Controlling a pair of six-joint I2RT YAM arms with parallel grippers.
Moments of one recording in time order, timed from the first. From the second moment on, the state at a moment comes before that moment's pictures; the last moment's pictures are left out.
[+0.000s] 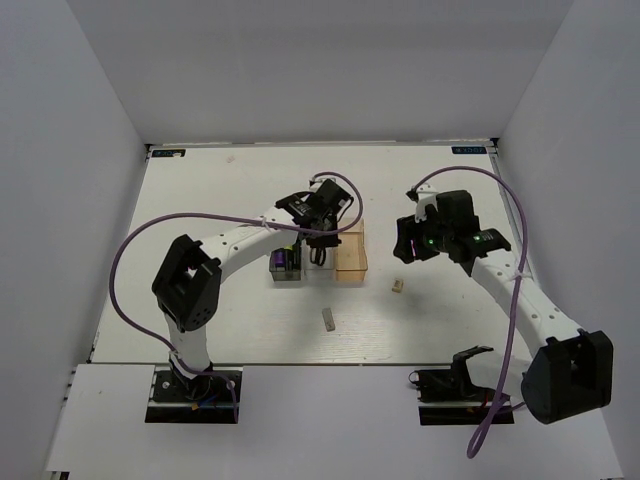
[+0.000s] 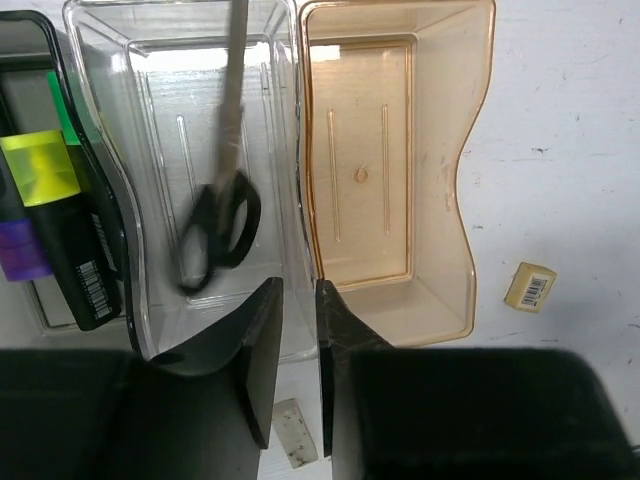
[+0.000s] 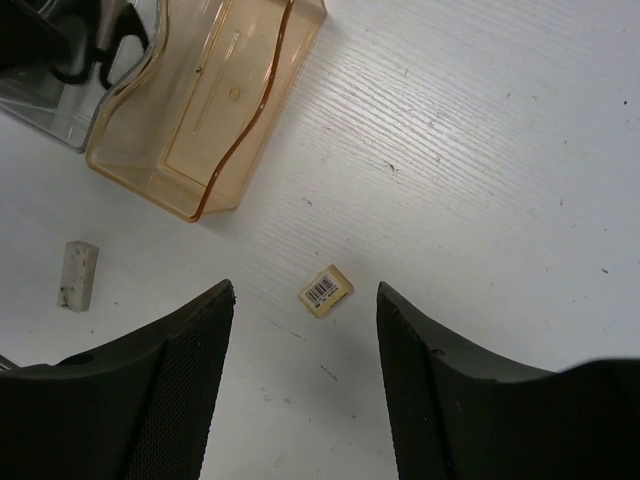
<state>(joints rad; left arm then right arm) -0.79 1.84 1.49 -0.66 -0.23 -0.70 0.32 1.16 0.90 -0.53 -0.27 -0.04</state>
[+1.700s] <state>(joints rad) -1.23 1.67 1.02 -0.60 -0.49 -0.93 0.39 1.64 0.94 -0.64 -0.17 0.14</state>
